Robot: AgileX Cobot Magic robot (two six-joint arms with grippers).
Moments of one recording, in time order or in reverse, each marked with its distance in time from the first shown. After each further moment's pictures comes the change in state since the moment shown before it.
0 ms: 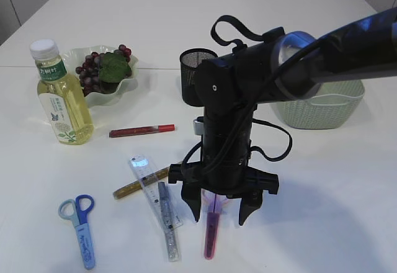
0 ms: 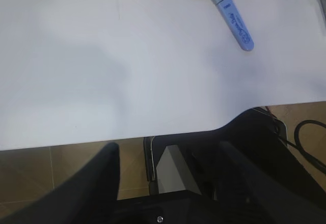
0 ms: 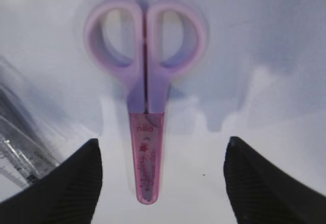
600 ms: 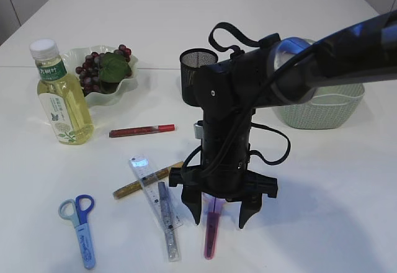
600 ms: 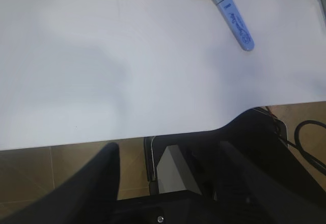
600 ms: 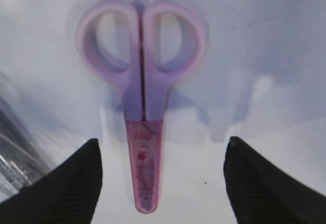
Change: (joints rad) left arm 0.000 0.000 0.000 0.001 0.000 0.000; right arm 0.000 0.017 -0.002 0.002 -0.010 0.011
